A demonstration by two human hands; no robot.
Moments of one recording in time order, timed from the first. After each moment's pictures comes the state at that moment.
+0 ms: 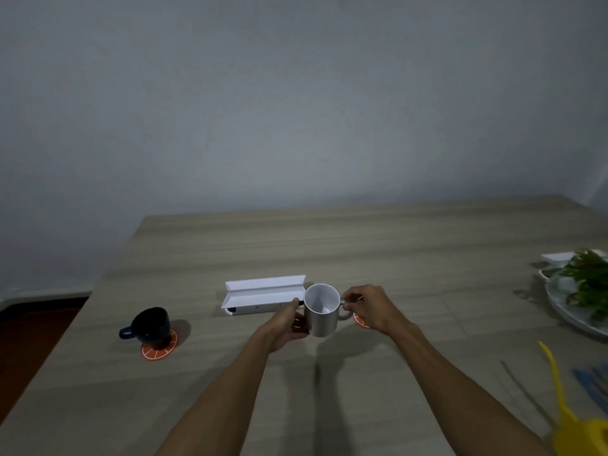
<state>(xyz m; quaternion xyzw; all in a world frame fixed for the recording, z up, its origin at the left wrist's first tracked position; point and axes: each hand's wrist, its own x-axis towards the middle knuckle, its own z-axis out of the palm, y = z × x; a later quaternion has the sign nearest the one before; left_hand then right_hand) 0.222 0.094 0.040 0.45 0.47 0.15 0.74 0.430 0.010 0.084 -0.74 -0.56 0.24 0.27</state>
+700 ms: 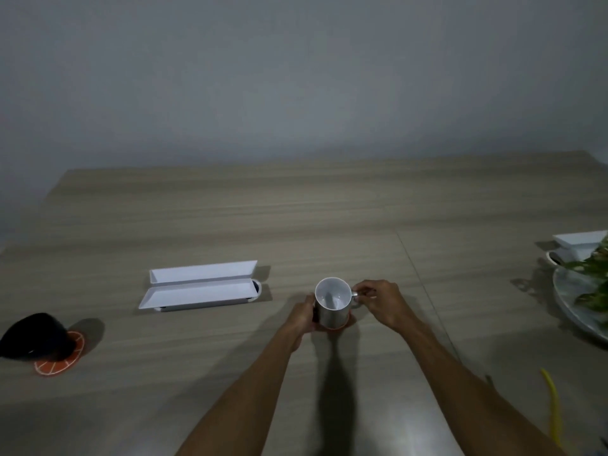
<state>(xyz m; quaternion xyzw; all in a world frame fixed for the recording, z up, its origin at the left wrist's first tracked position) 0.429 0.140 -0.062 0.41 0.52 0.13 0.74 0.617 0.070 -0.015 -0.77 -0.50 0.29 0.28</state>
